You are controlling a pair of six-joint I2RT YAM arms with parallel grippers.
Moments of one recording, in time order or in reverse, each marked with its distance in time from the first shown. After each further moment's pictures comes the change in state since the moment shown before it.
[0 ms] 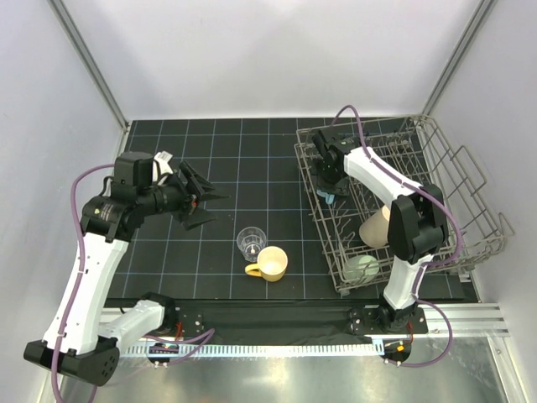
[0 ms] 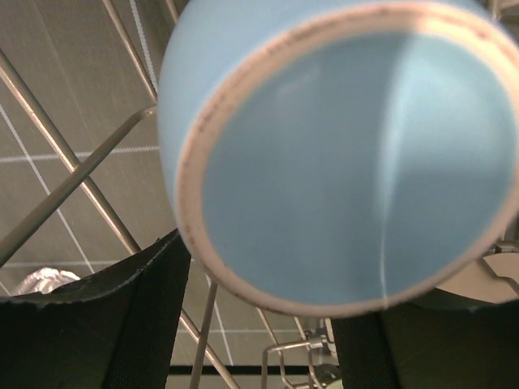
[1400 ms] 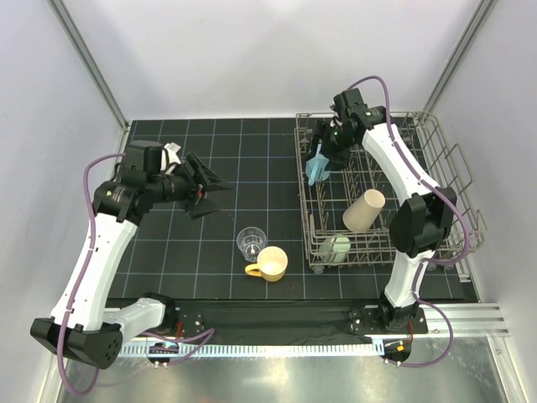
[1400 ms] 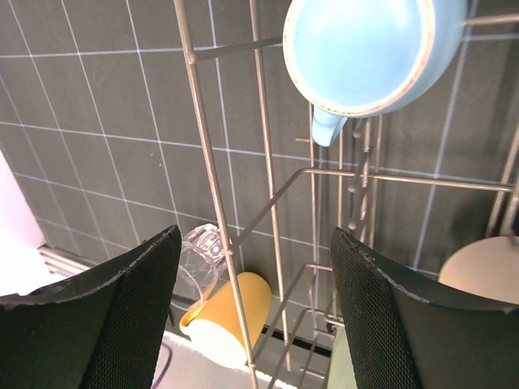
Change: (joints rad) left arm 0.000 0.100 0.018 0.055 0.016 0.023; right arm -0.117 0.055 0.362 -0.097 -0.374 0.005
